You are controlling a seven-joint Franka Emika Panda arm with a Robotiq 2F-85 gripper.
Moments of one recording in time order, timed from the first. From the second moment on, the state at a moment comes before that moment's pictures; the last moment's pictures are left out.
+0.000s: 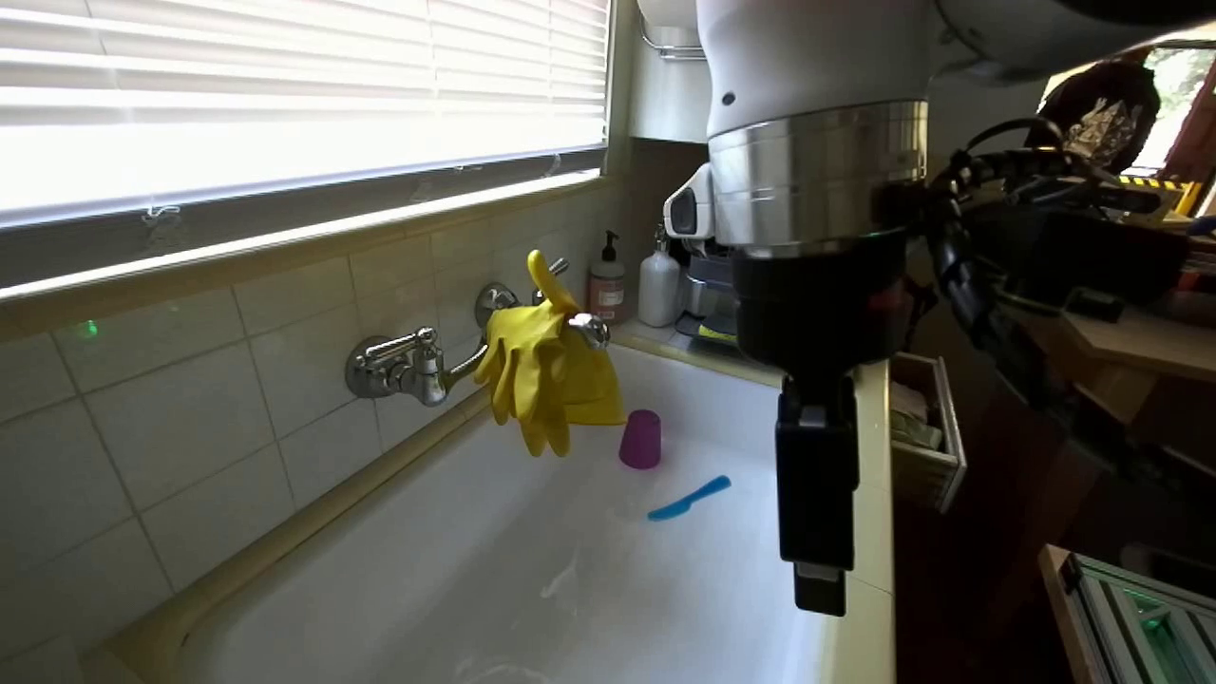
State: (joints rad) arm 0.17 -0.18 0.20 -2.25 0.18 1.87 0.18
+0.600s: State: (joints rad) arm 0.09 -0.18 0.13 -2.26 0.18 1.93 0.38
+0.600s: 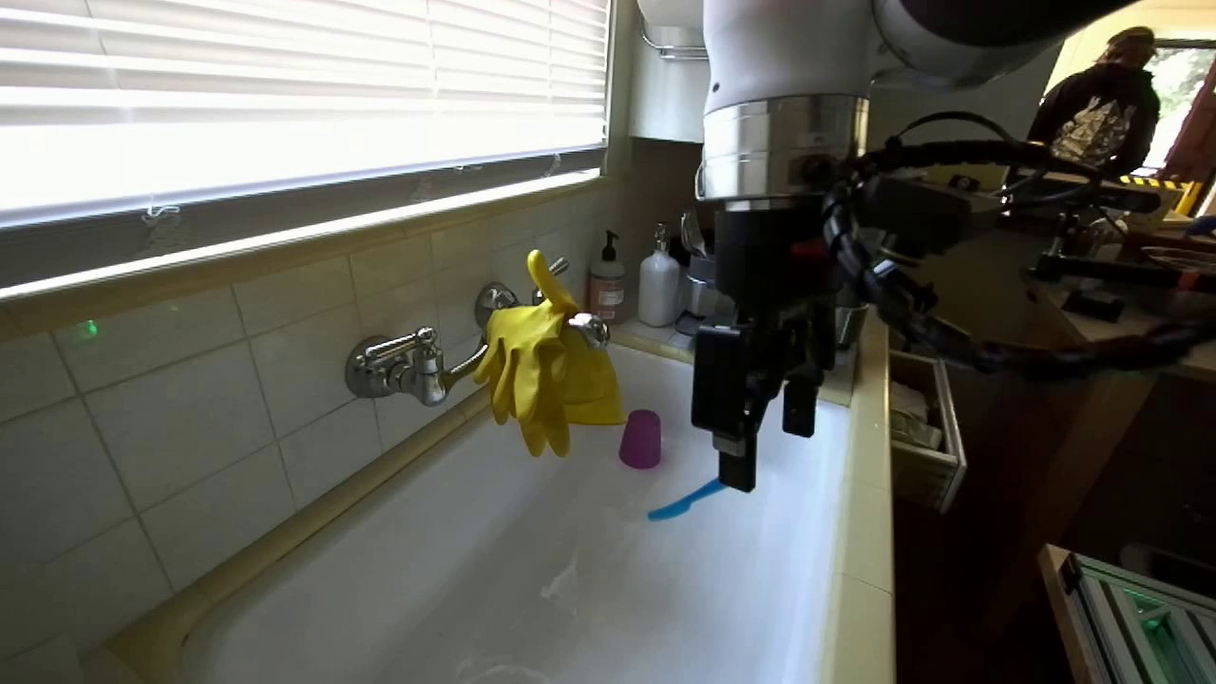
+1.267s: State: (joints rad) arm -0.04 -0.18 0.01 -2.31 0.24 2.07 0.58
